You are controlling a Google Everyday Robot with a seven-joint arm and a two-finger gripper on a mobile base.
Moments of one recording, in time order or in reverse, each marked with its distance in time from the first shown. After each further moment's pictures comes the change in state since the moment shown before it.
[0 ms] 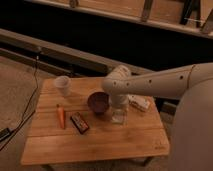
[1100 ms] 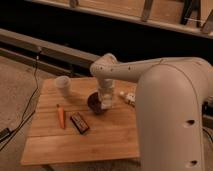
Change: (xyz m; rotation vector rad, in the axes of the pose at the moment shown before) arm -0.087 0.060 0.014 -0.057 -0.025 -0.211
